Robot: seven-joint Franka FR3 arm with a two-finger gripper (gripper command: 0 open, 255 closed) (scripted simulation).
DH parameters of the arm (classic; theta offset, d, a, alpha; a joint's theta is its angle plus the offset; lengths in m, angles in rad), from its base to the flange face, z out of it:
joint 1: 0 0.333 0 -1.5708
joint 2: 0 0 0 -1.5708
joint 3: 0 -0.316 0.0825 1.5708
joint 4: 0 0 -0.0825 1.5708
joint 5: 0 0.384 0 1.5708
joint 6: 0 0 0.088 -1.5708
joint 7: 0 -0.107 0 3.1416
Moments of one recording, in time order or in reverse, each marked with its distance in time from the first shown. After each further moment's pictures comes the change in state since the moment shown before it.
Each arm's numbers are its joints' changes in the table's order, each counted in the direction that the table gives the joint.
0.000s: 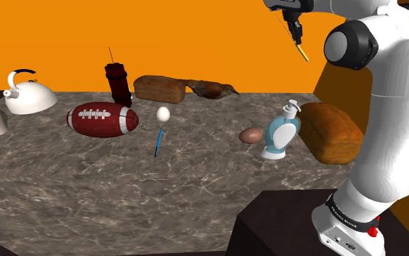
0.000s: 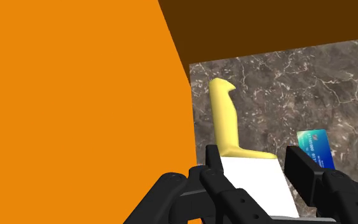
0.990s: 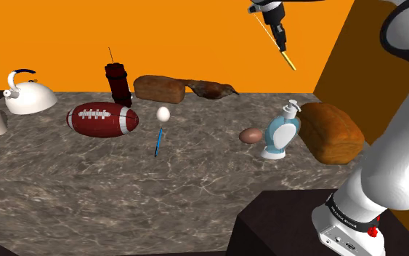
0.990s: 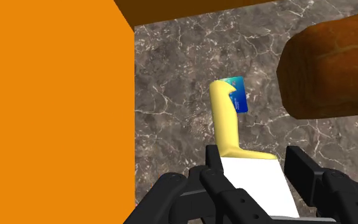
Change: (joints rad) arm 0.273 -0.339 -0.123 0.407 -0.098 -0.099 -0.350
